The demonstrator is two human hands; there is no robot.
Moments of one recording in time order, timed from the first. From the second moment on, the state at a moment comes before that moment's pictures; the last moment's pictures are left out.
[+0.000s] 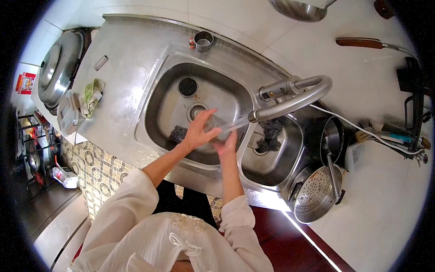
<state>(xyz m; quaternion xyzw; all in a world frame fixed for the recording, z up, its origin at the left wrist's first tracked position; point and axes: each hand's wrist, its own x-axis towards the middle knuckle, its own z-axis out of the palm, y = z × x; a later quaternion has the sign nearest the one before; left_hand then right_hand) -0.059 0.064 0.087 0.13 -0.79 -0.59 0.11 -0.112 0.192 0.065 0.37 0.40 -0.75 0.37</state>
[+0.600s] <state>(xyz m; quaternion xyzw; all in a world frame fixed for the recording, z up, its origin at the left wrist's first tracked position) -0.078 0.057 0.073 0.06 -0.58 -0.81 -0.10 -0.094 0.205 0.050 0.43 0.24 -0.78 0.39</state>
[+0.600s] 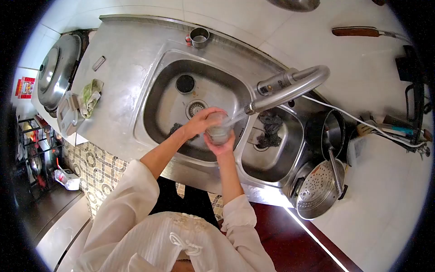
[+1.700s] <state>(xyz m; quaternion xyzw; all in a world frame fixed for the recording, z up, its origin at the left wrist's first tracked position) -0.119 0.121 0.097 0.26 -0.38 -0.88 0.12 -0.087 0.219 0.028 0.44 0.23 -0.80 0.33</state>
